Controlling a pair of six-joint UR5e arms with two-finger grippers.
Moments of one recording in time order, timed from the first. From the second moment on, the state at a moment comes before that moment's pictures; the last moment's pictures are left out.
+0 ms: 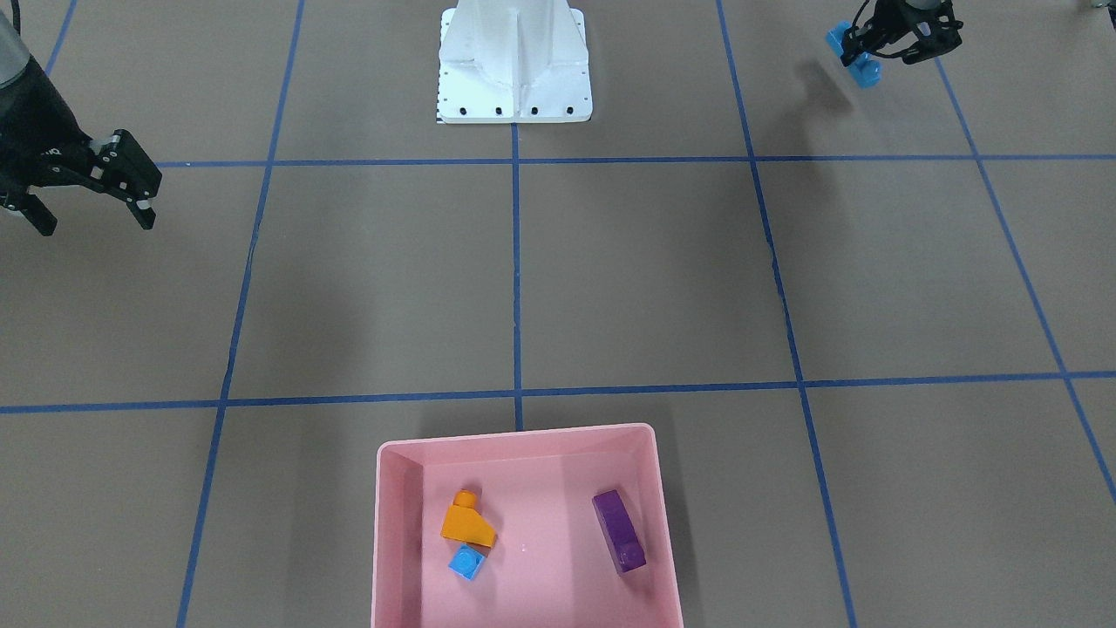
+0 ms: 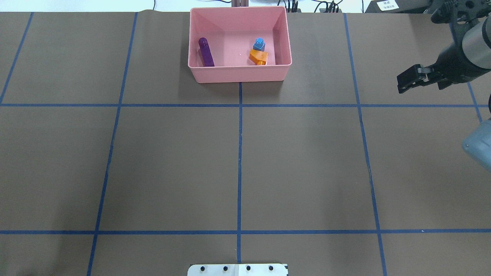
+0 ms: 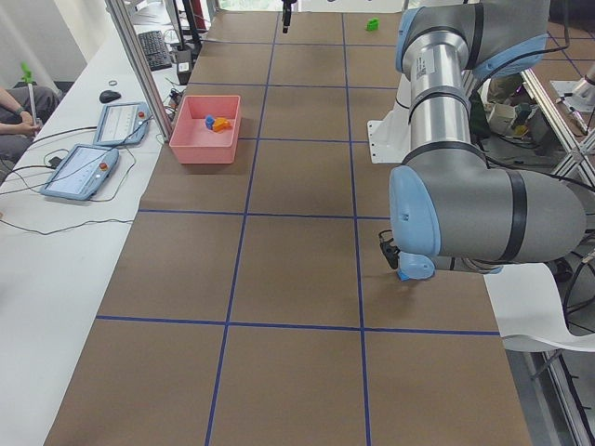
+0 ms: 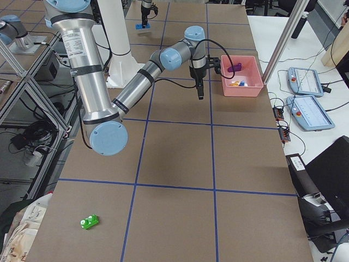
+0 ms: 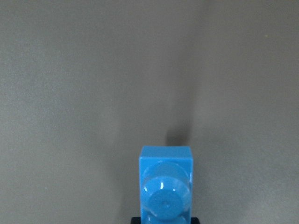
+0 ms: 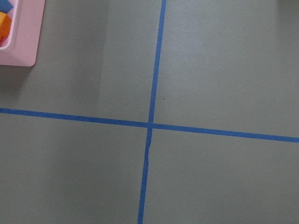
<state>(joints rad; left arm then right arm) 0.19 -0.76 -2.04 -2.78 -1.68 -2.02 1.03 -1.32 2.16 -1.81 2.07 0.68</state>
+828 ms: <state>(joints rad) -0.24 -0.88 -2.21 -2.77 -1.70 -1.62 1.08 -1.41 2.16 -1.81 2.11 0.53</state>
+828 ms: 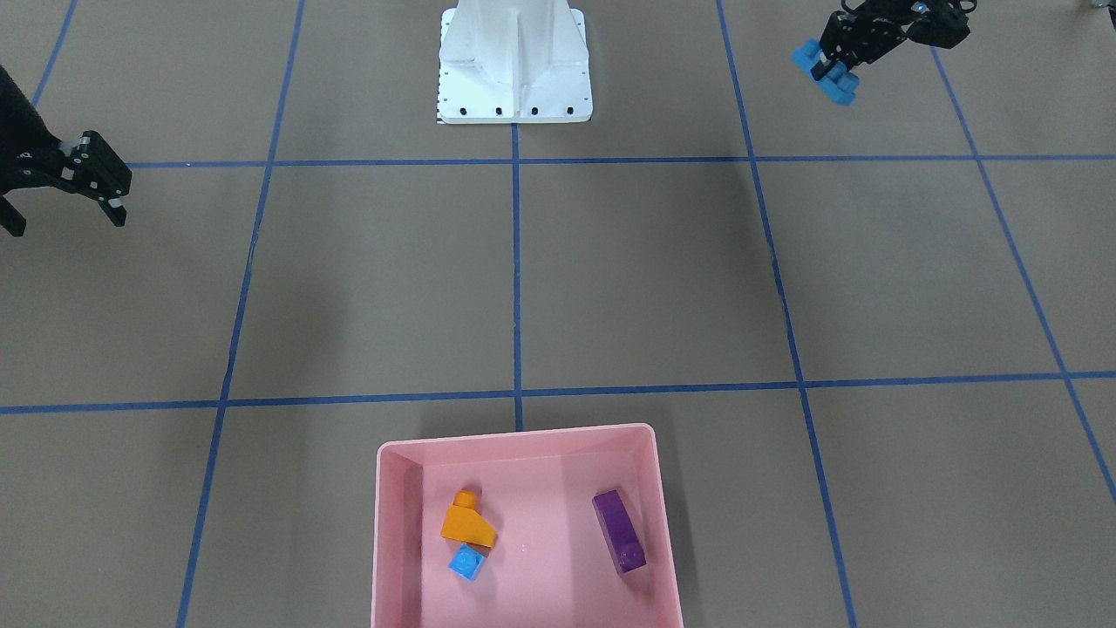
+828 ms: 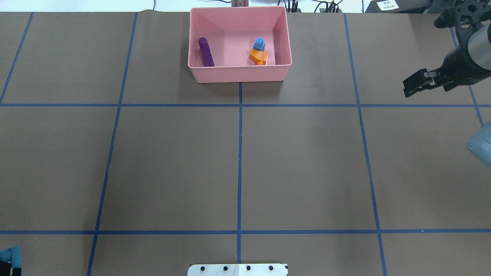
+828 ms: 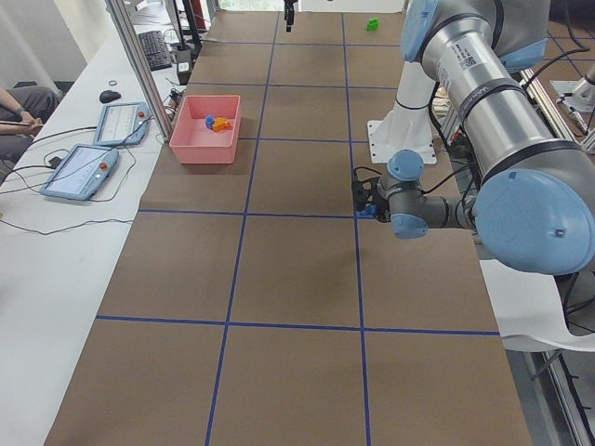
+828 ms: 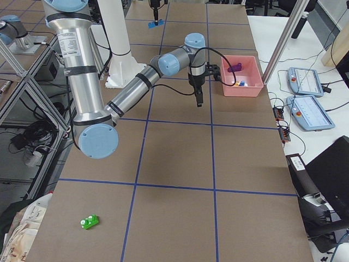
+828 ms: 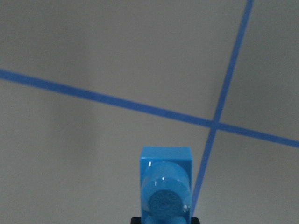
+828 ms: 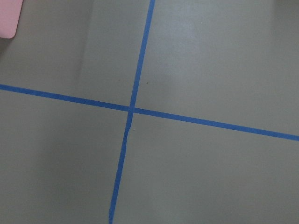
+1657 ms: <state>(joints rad) -0.57 -1.58 -2.17 -2.06 -1.87 -1.28 1.28 -1.62 2.15 -1.81 2.23 0.17</state>
